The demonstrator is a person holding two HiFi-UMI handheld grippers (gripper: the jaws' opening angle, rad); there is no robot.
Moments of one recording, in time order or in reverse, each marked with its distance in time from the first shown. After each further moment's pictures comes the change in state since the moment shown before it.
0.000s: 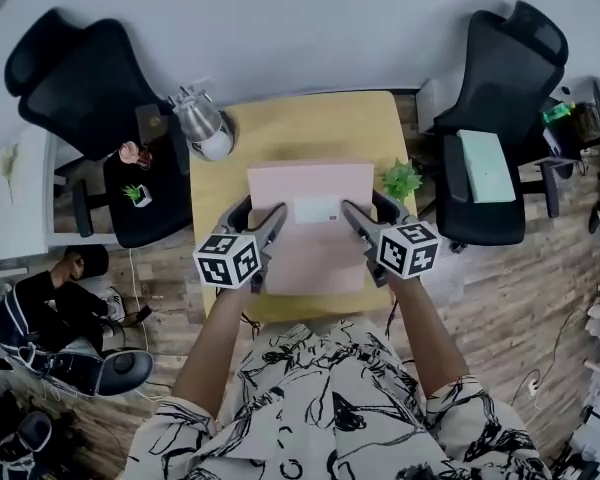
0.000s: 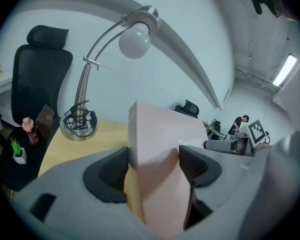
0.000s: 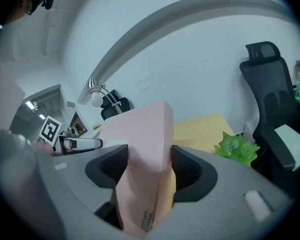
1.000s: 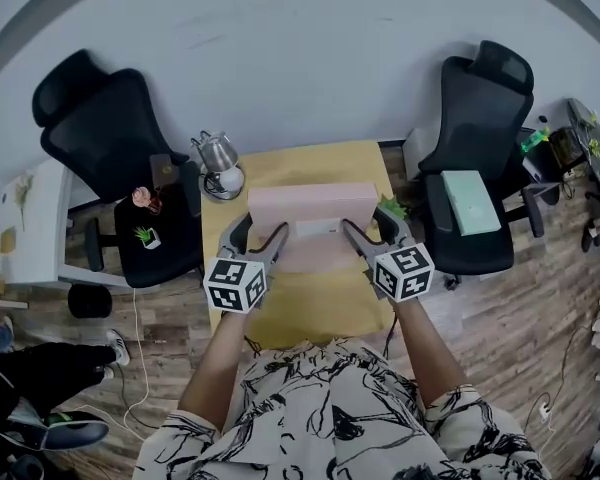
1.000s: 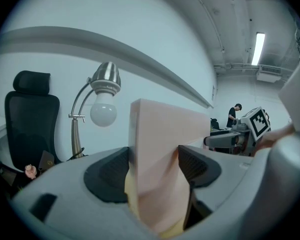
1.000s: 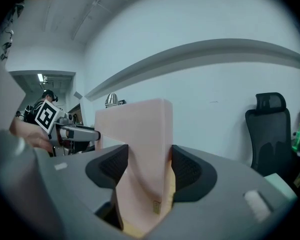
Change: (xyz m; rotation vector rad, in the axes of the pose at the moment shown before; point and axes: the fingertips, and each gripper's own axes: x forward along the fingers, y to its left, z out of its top) left arm -0.046 -0.047 0.078 0.289 -0.213 -0.006; right arm -0.048 0.043 0.075 -0.312 -0.214 -0.054
